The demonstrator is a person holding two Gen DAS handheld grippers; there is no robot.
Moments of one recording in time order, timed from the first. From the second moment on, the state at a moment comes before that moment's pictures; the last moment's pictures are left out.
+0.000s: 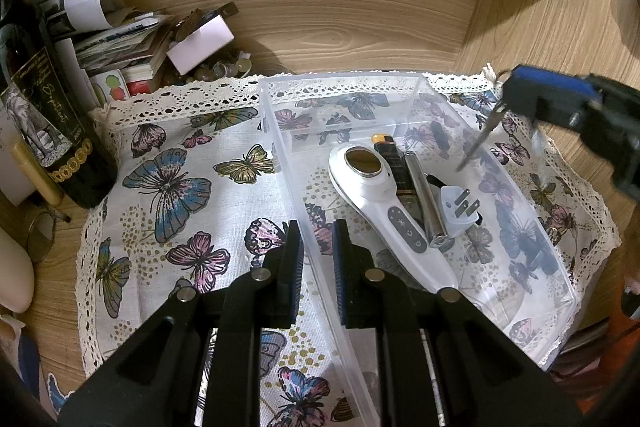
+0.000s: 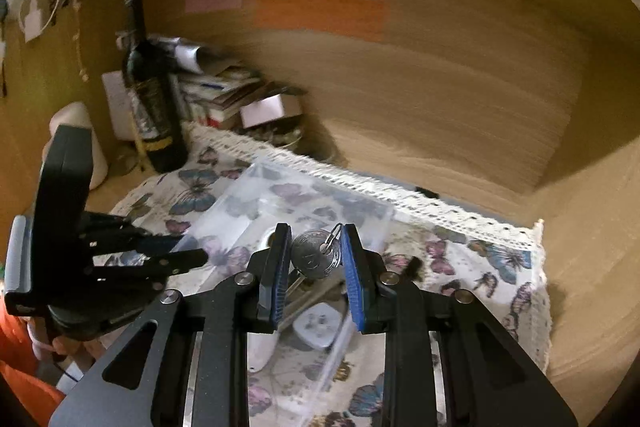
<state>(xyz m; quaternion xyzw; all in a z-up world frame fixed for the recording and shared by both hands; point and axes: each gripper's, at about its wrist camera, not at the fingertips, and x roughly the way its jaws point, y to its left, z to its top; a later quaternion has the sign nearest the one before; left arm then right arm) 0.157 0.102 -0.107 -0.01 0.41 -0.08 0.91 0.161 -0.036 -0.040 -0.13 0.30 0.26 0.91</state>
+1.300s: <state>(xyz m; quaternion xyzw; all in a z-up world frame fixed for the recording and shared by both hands) 0.158 0.102 -0.106 -0.02 0.41 -0.08 0.91 0.197 -0.048 -0.062 -0.14 0.37 0.23 0.89</state>
